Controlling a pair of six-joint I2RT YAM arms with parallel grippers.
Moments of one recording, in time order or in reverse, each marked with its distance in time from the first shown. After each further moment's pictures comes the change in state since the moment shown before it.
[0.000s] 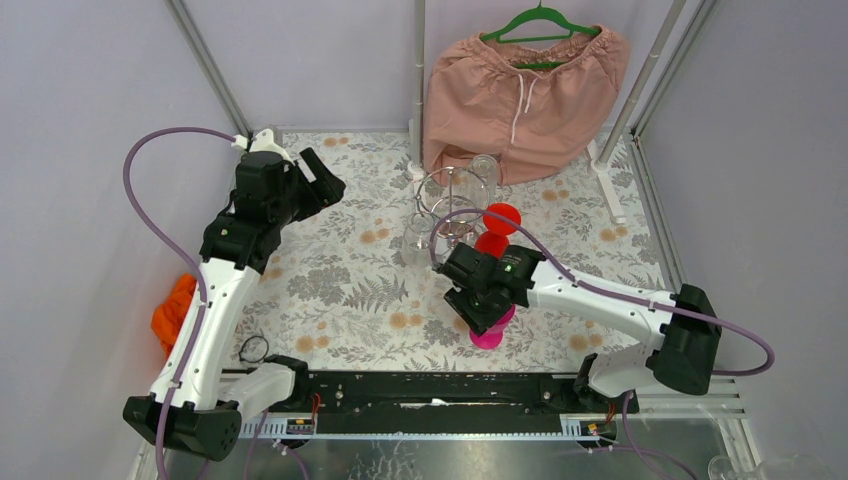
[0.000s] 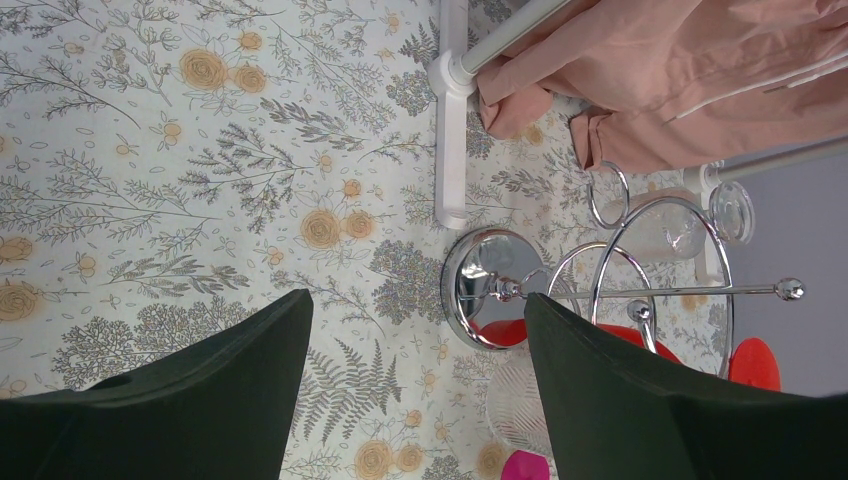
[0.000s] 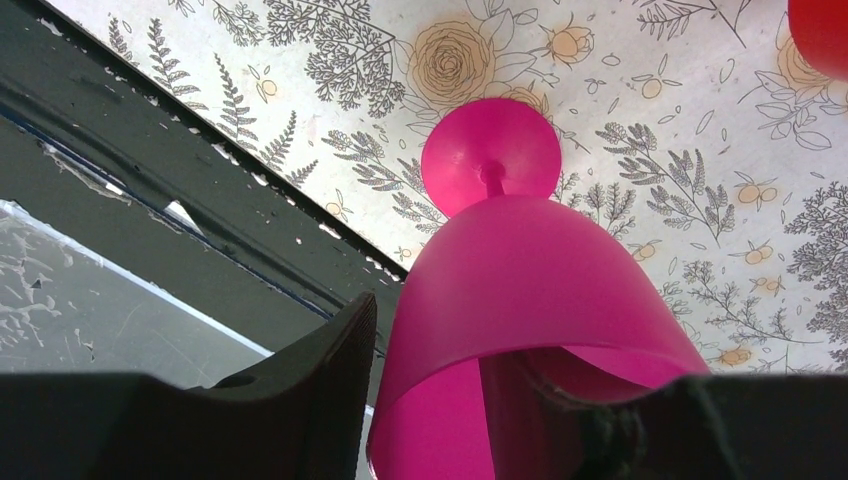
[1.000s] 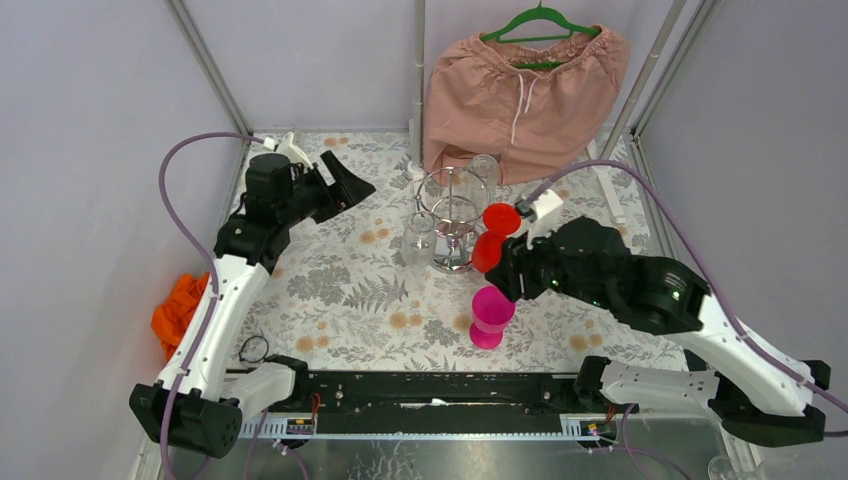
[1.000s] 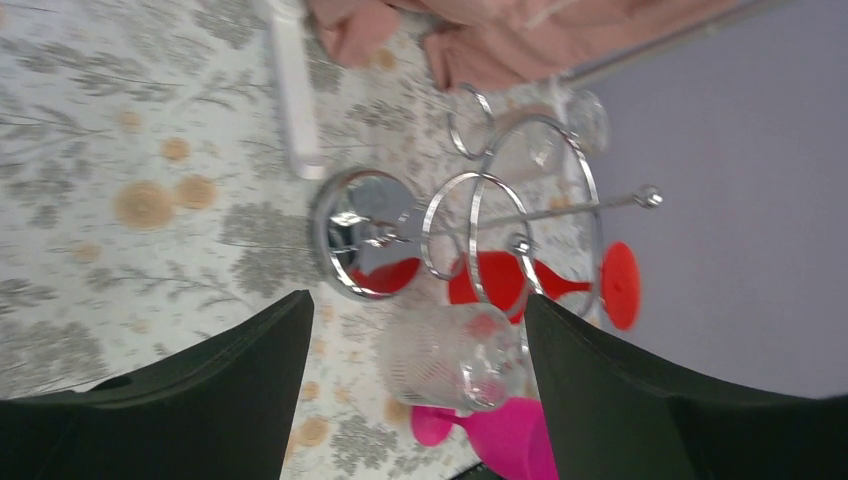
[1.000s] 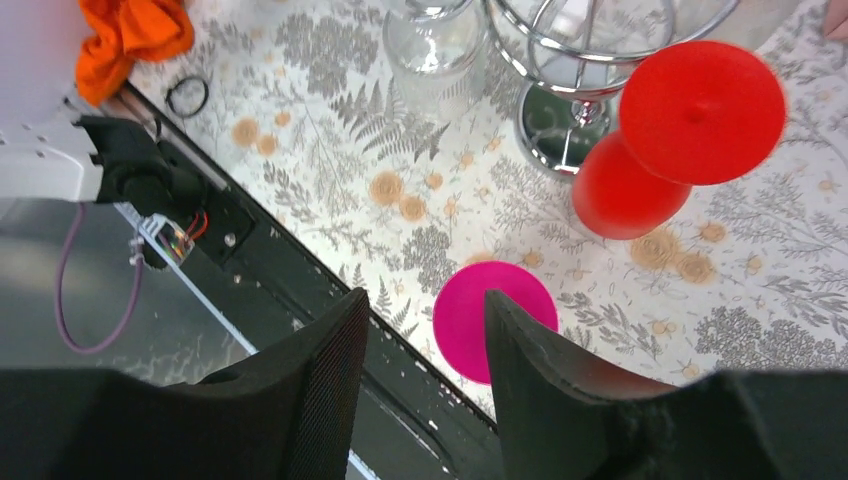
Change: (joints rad) left arm 0.000 0.015 -0.098 0.167 0.314 -0.088; right arm 0.000 -0.442 0.231 0.062 0.139 0.070
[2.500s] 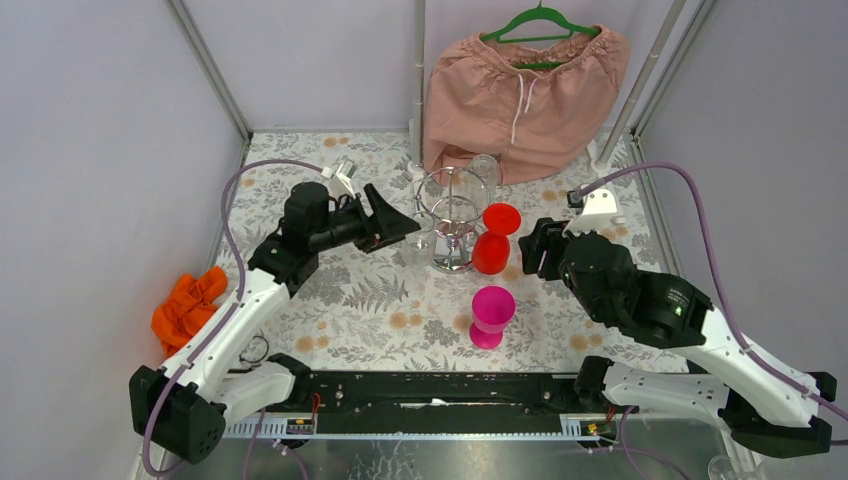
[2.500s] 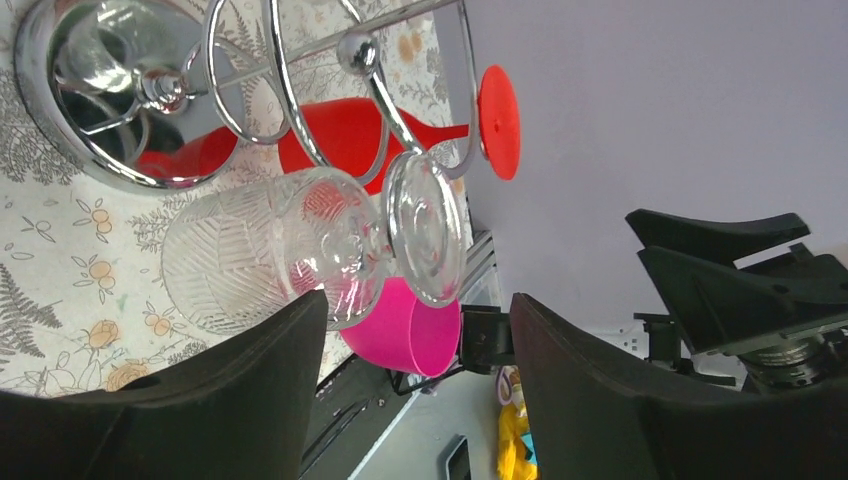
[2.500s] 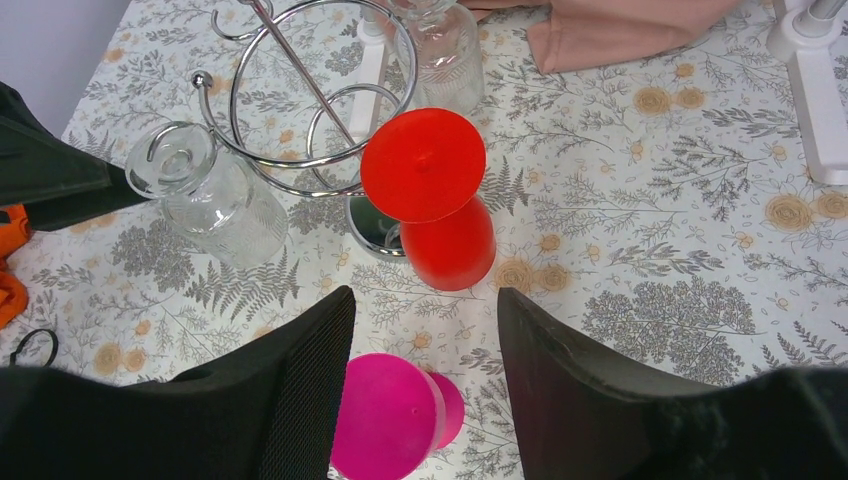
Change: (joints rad) left arm -0.209 -0.031 -0.247 0.324 0.272 -0.276; right arm -0.001 -0.143 -0.162 0.109 0.547 0.174
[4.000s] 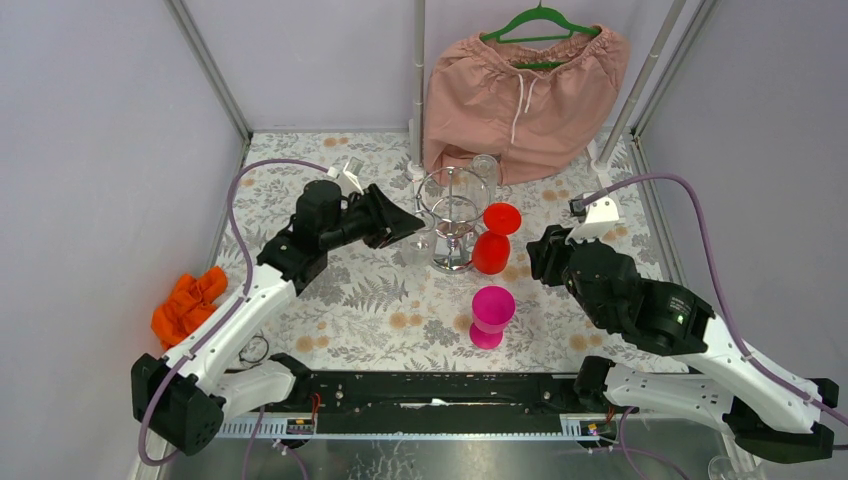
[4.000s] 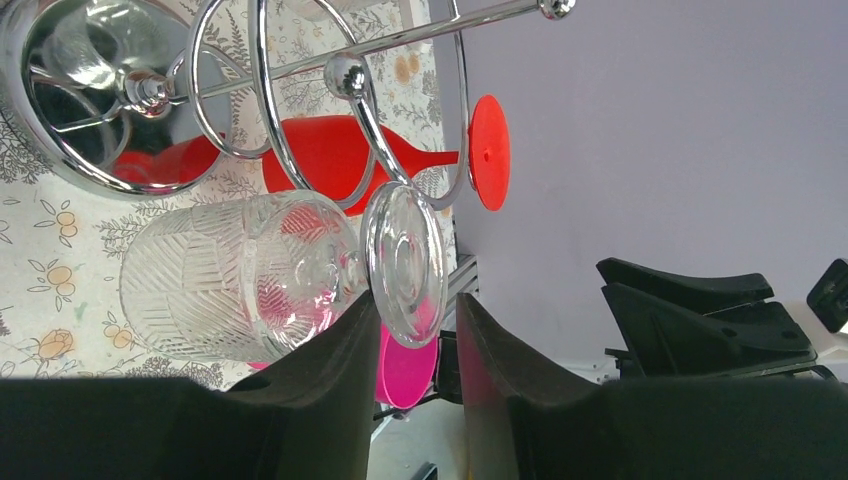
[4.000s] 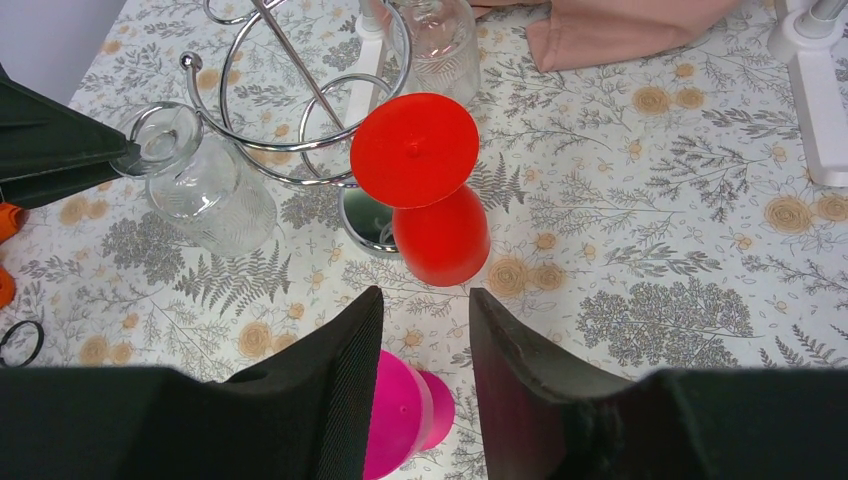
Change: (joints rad) left arm -0.088 0.039 0.019 0.013 -0.132 -0.098; right arm 0.000 -0.057 -0.079 0.039 -0.008 -0.027
